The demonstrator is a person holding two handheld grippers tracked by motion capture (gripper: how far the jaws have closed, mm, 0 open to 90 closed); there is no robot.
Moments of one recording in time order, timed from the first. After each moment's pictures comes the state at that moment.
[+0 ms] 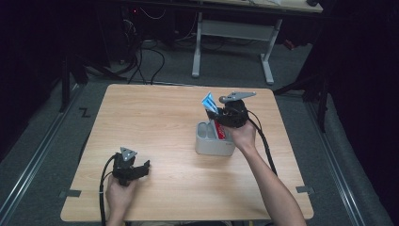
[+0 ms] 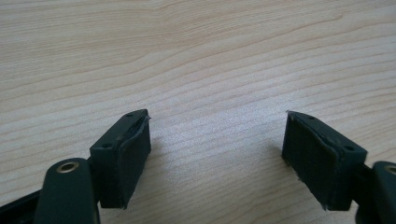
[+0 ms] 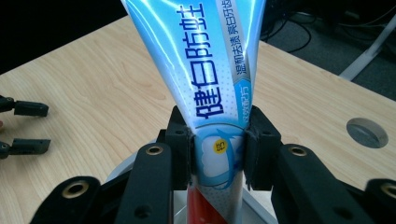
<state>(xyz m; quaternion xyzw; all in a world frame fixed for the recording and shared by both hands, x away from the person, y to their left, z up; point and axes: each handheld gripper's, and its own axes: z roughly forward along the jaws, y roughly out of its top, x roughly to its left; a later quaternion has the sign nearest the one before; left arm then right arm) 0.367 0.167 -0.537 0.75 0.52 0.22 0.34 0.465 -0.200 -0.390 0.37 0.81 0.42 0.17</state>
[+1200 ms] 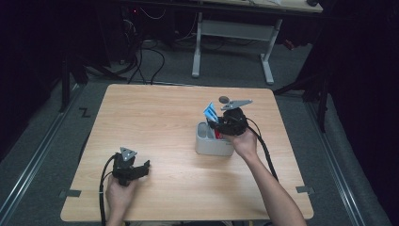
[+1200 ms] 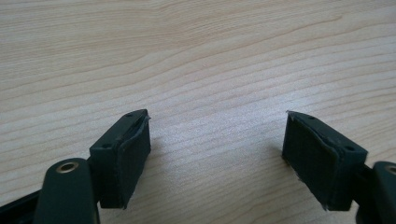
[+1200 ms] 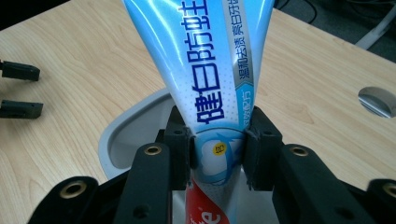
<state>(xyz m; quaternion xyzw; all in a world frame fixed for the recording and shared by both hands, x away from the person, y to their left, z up) 0.367 0.167 -0.537 0.75 0.52 0.22 0.34 0.454 -0.201 -0.411 0.37 0.83 0.38 0.16</state>
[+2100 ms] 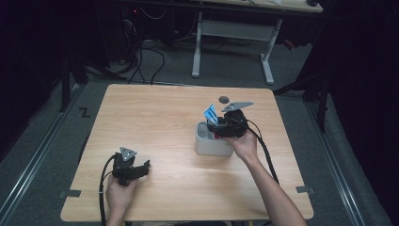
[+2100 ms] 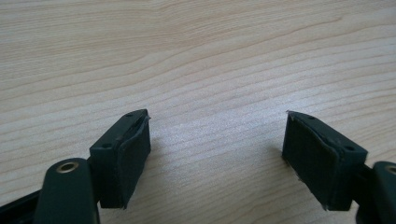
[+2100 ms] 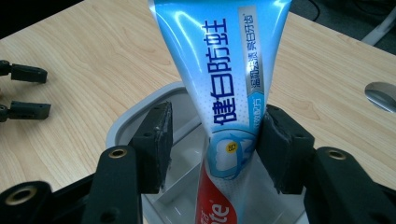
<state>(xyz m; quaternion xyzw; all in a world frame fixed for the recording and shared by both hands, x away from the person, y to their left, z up) 0.368 0.168 -0.537 0.75 0.52 0.22 0.34 0.449 -0.202 -0.414 0.38 0.82 0.39 0.15</state>
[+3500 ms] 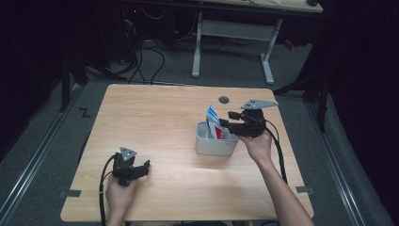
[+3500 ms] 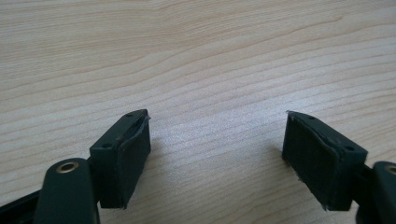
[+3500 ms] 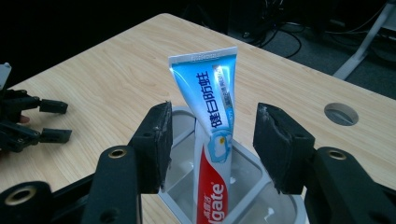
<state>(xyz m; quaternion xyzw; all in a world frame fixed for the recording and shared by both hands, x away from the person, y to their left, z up) 0.368 0.167 -0.537 0.75 0.52 0.22 0.34 0.420 -0.237 -0.376 0.39 0.79 0.45 0.18</state>
